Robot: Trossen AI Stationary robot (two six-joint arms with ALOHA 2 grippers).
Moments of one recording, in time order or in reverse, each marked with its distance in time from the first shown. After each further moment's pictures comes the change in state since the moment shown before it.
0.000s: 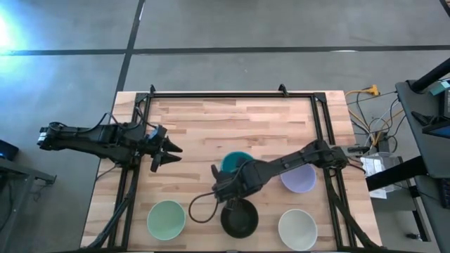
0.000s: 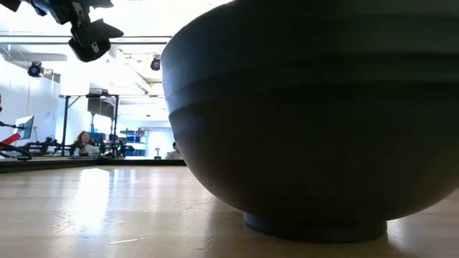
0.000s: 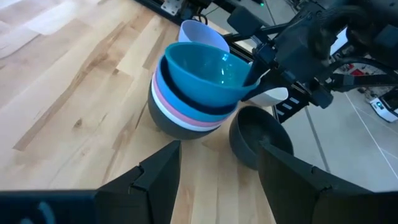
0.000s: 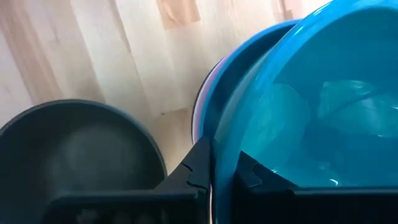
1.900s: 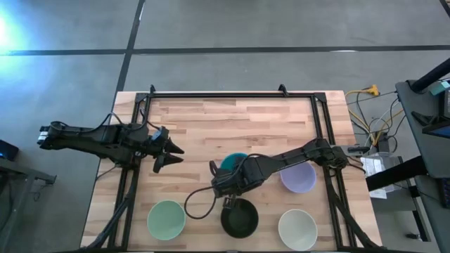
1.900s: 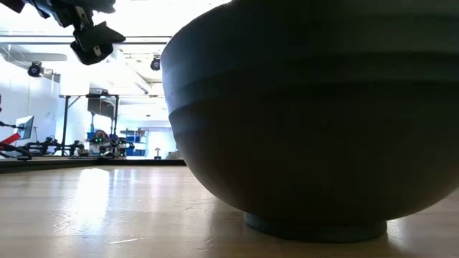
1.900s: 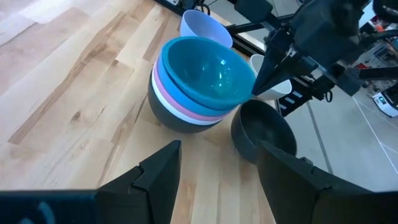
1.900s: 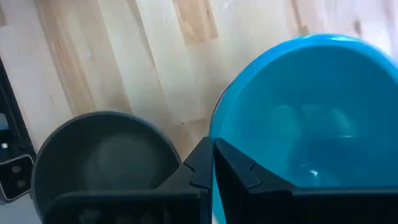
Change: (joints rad) left arm 0.001 0.044 0.000 0.008 0.013 -0.006; right arm -0.025 -0.019 0.031 0.035 -0.082 -0.015
